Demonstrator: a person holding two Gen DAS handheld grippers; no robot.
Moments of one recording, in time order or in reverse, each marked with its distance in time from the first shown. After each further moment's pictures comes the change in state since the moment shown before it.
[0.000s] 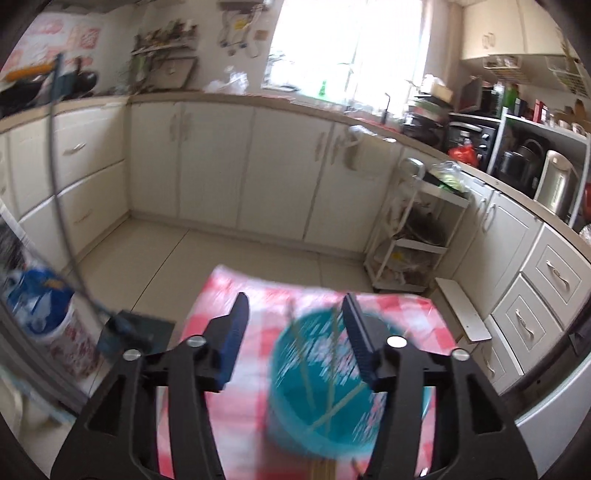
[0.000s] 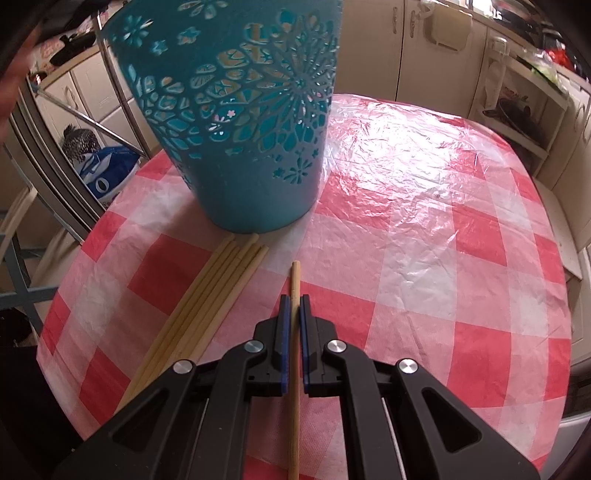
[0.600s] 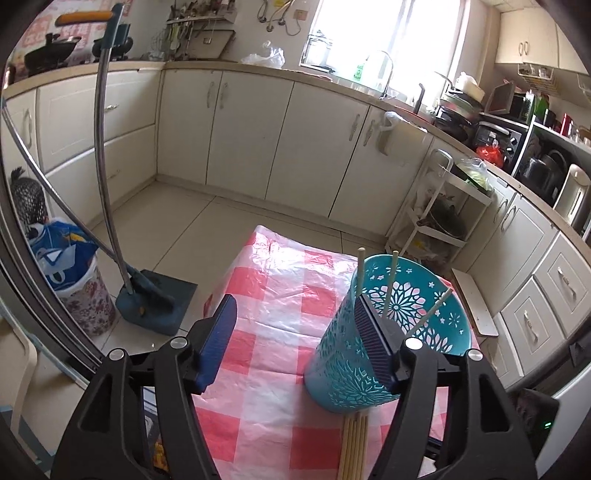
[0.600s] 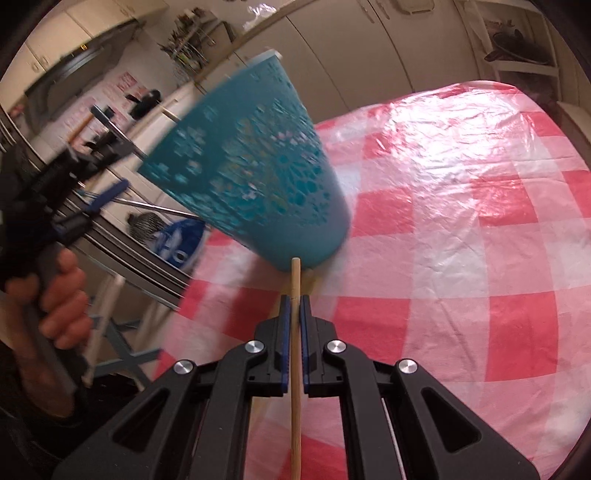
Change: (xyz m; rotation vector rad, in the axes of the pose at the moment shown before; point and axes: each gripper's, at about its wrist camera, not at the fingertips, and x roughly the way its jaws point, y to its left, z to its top) left arm -0.012 0.048 -0.023 -0.087 0.084 0.047; right arm -0.045 -0.038 0.001 0.276 -0.124 0.420
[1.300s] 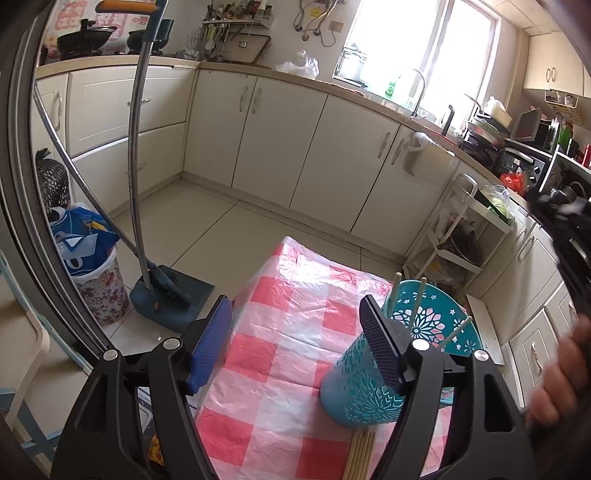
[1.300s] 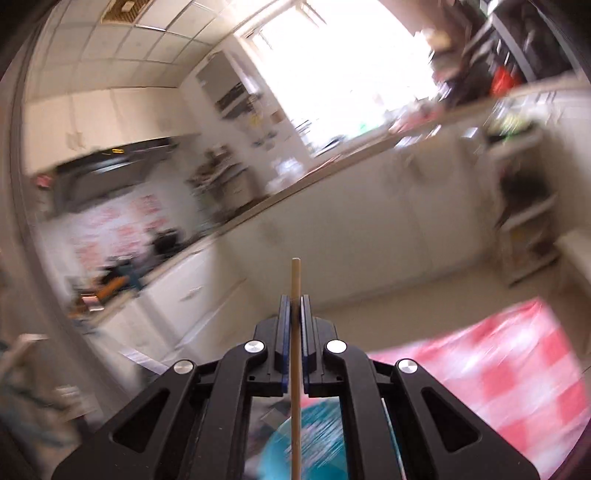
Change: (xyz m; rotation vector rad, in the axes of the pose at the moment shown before) left arm -0.002 0.014 0.004 -0.095 -0.050 0.077; right arm -0.034 0.113 0.163 -0.104 -0.644 -0.184
